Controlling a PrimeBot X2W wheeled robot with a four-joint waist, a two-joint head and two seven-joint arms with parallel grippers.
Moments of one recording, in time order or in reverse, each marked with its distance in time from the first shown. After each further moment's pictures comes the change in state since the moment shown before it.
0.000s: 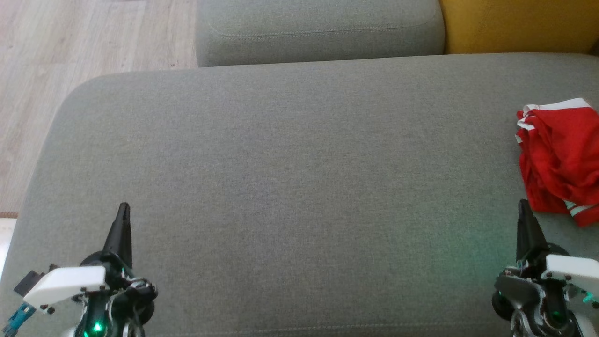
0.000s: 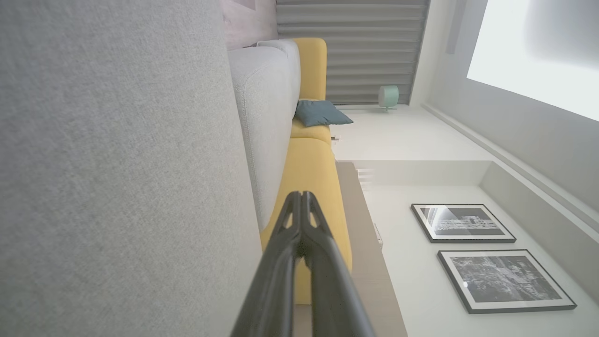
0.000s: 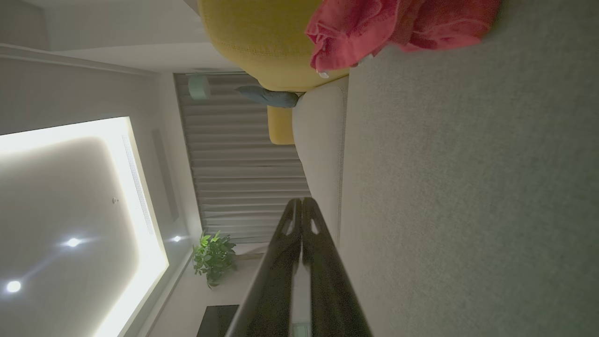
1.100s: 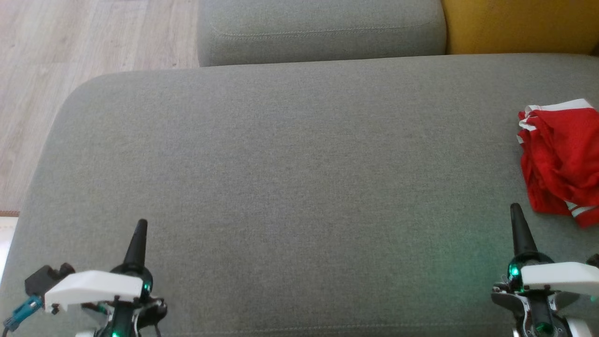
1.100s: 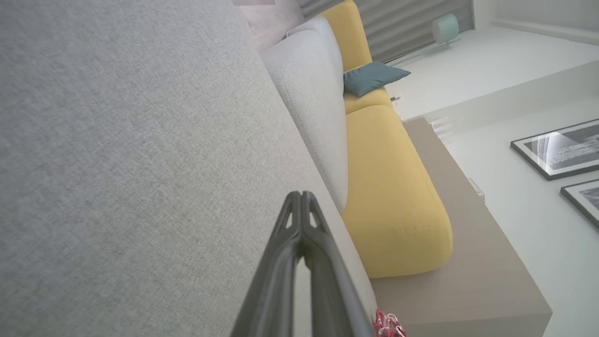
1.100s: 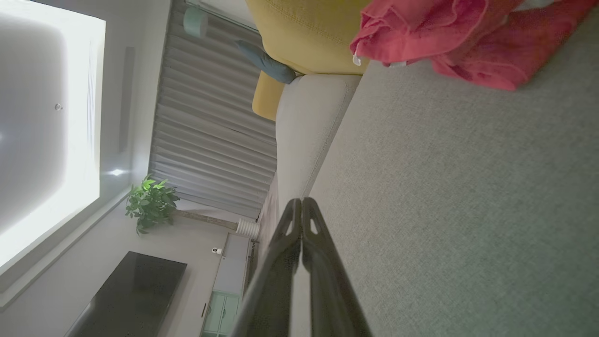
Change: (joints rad) left arm 0.052 0.036 -0.101 -0.033 0.365 0.078 -0.082; right arm 0.061 0.001 0.029 -0.083 -0.378 0.000 -0.021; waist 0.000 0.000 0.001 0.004
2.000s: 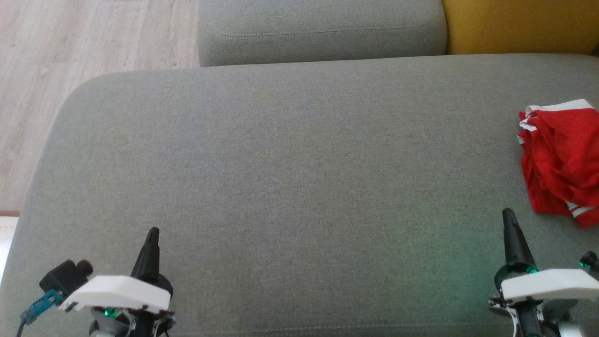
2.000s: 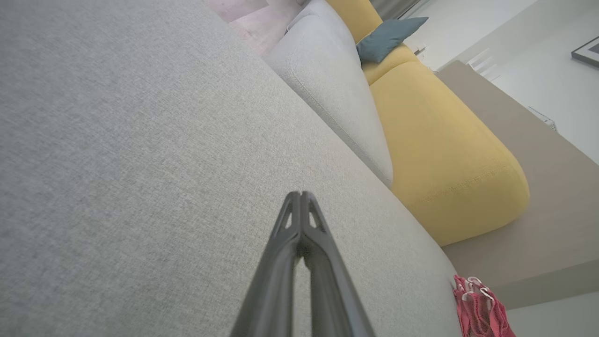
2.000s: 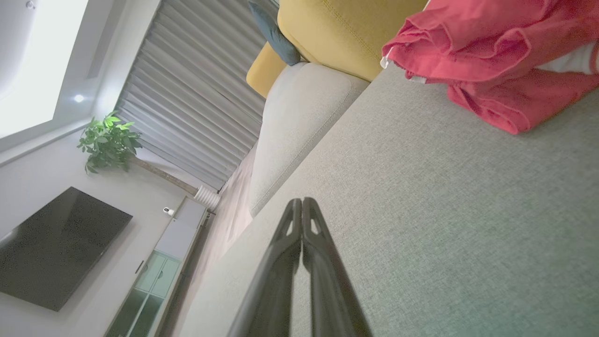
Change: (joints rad) left arm 0.027 0.027 -0.087 -0.023 0.304 0.055 -0.070; right arm 0.060 0.003 0.021 -0.066 -0.313 0.000 -0.017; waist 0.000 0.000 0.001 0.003
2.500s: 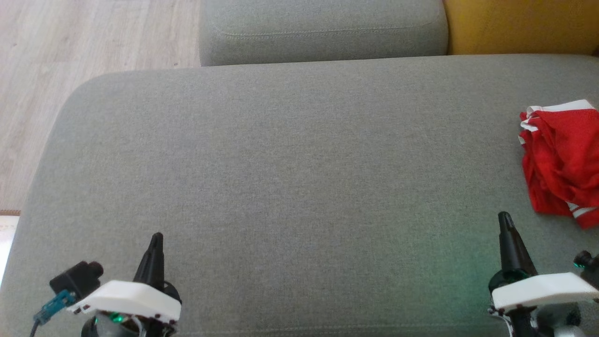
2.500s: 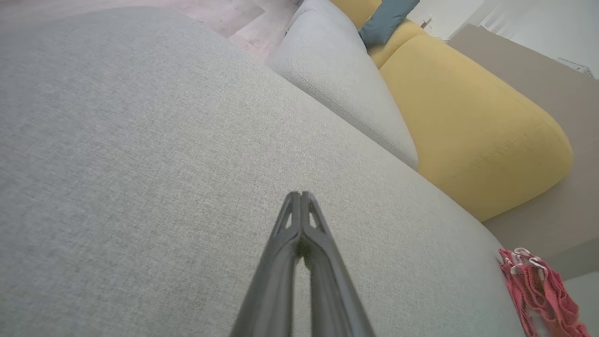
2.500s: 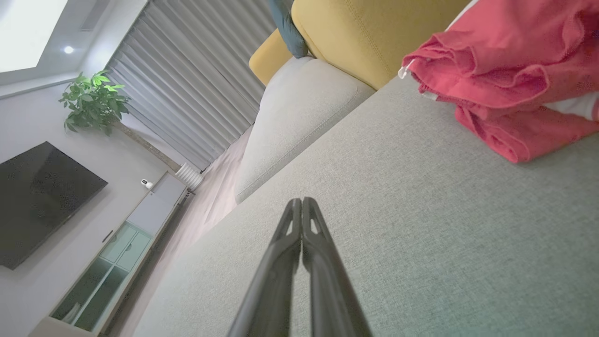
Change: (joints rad) left arm 0.023 0.016 -0.036 -0.016 0.159 0.034 -0.035; right arm 0.023 0.001 0.007 -0.037 -0.163 0.000 -0.005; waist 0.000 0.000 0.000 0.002
